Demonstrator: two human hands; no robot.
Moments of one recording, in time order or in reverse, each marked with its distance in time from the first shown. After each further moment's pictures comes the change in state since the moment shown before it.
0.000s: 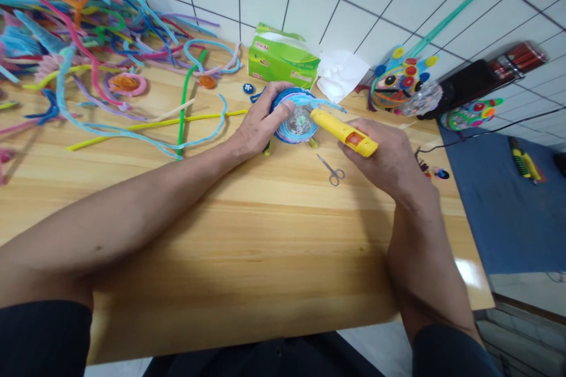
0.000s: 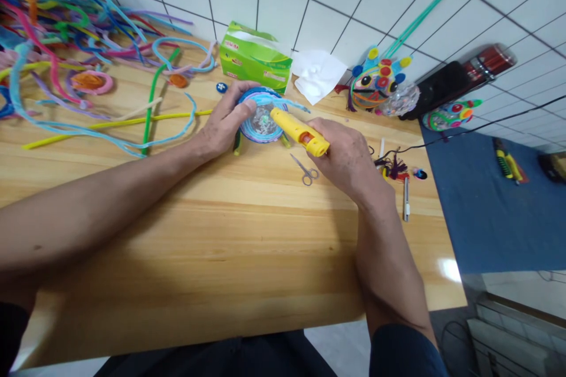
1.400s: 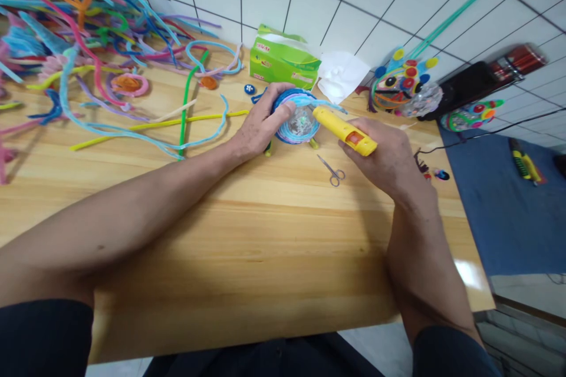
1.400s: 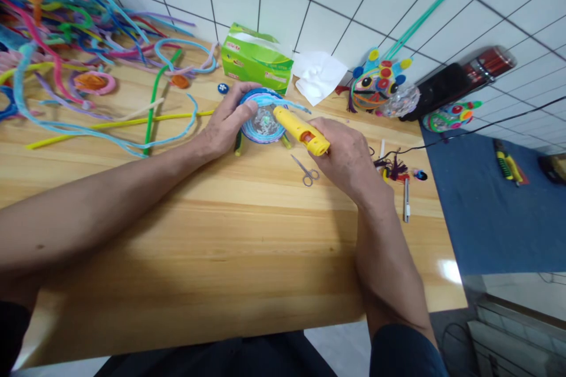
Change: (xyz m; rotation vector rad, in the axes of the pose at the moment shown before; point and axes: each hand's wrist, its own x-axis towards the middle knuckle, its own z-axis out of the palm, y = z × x) left_hand 0.000 -0.003 0.000 -0.008 -0.013 0.008; right_hand -0.002 0.005 0.002 0.007 0.067 -0.030
